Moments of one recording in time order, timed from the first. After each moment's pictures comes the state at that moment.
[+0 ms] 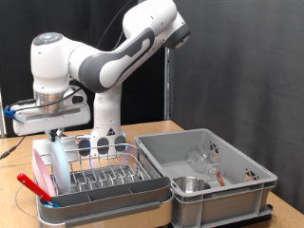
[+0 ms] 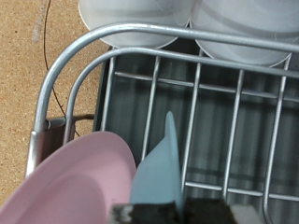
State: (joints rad) arm -2.04 -0.82 1.36 -2.40 0.70 1.91 2.65
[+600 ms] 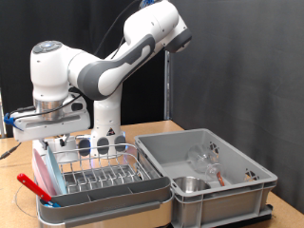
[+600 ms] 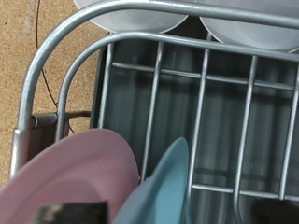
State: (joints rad) arm -2.09 -0.85 1.42 -2.40 0.76 1.92 2.63
